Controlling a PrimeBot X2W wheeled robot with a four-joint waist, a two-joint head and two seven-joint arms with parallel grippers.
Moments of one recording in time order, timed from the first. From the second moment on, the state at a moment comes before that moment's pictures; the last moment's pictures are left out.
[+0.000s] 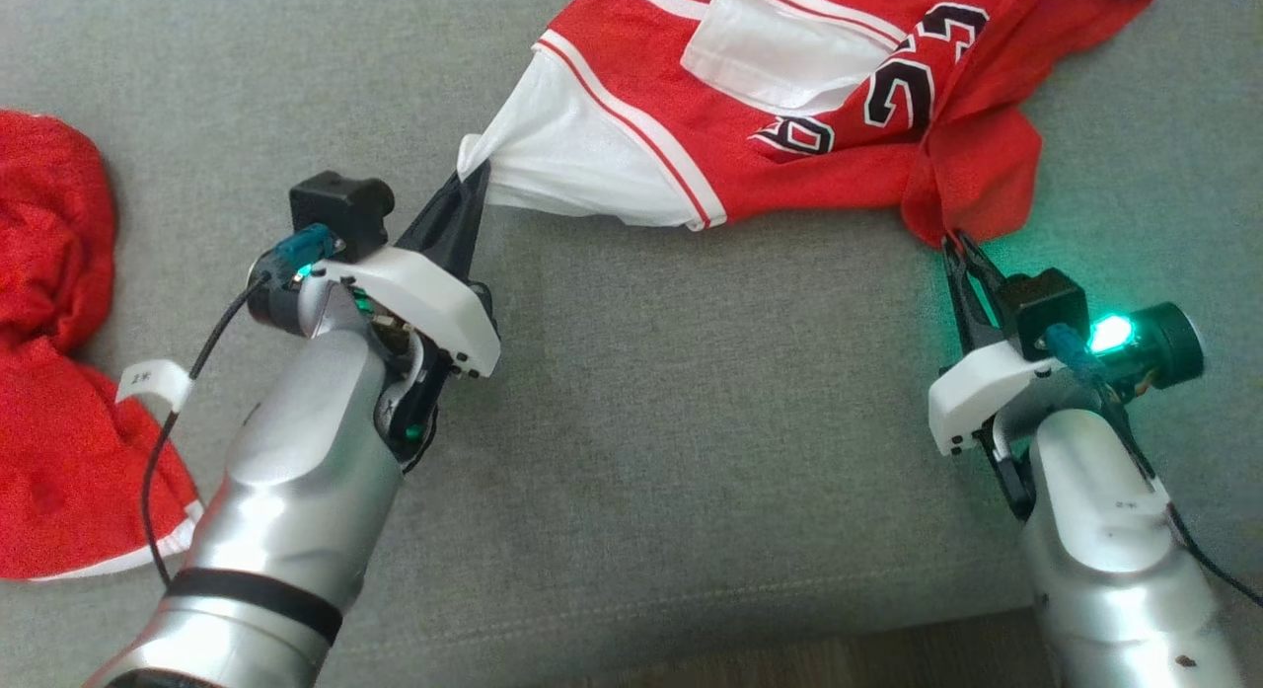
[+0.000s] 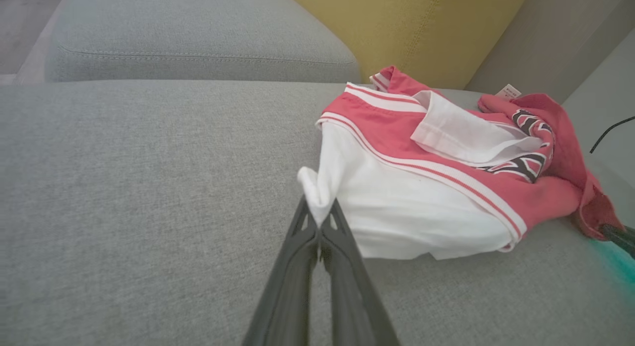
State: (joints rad) left arm -0.71 0.09 -0.49 0.80 -0.45 -0.13 -0.25; right arm -0.46 -0.05 0.00 0.64 -0.30 0.12 -0.16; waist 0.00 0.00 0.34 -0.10
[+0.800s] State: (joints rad) left arm -0.54 0.11 -0.33 0.59 -0.61 -0.11 -0.24; right arm -0.47 -0.05 -0.31 0.43 0.65 0.12 0.25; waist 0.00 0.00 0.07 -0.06
